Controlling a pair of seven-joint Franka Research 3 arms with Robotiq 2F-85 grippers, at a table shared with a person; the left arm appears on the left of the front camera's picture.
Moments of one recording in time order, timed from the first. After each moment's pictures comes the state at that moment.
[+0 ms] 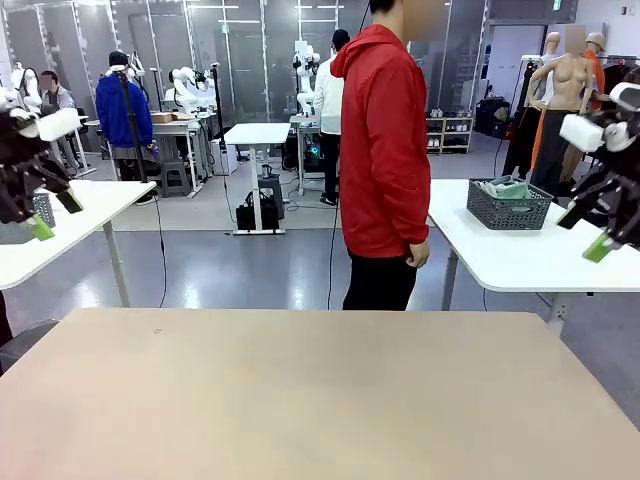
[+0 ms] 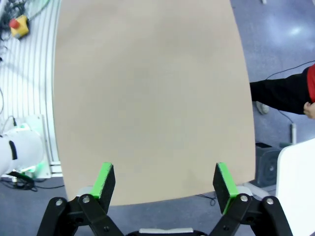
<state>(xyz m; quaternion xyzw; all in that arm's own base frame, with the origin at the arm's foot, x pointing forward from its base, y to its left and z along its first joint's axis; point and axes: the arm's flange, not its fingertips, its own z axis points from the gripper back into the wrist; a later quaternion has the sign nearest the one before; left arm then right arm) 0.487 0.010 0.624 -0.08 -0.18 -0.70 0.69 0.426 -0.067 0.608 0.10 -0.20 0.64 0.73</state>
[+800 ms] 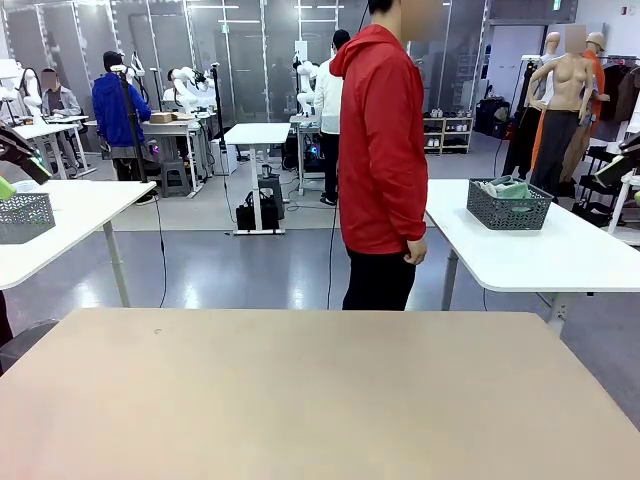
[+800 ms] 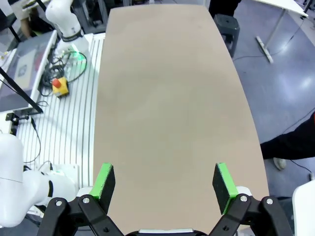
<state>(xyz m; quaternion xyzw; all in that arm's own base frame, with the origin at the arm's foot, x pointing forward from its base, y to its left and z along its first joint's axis) 0.493 0.078 0.660 -0.23 -0.25 -0.65 0.68 0.407 -0.130 0.649 0.28 -0.30 0.60 0.68</state>
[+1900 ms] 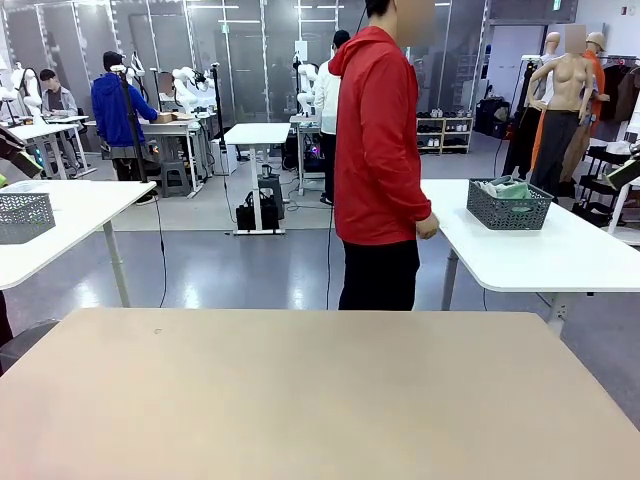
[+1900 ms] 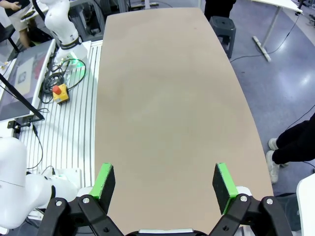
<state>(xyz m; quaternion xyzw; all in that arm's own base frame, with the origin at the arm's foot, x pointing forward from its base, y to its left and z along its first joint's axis) 0.500 0.098 0.663 -0.26 -0.26 -0.63 0.69 0.408 -0.149 0.645 0.29 -0.31 0.58 0.70</state>
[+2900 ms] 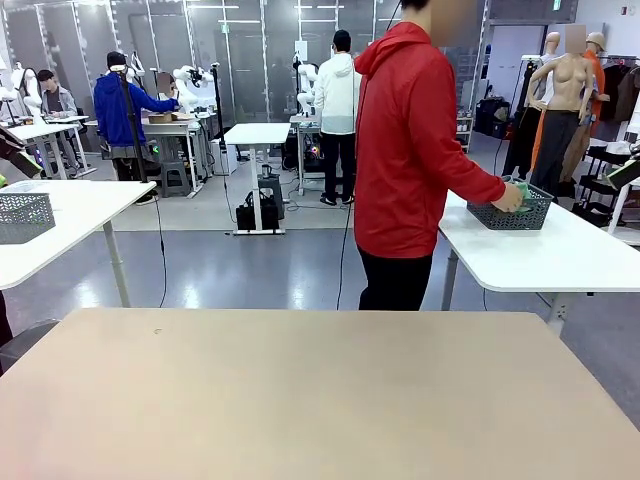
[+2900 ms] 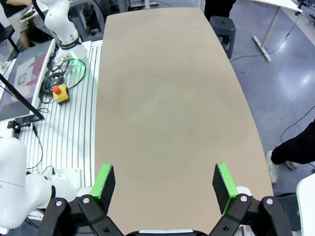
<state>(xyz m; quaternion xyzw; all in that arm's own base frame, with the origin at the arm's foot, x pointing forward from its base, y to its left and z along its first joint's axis) 0.500 0.098 0.663 -0.26 -0.26 -0.63 0.69 0.408 -0.149 0.645 0.29 -0.31 0.58 0.70</state>
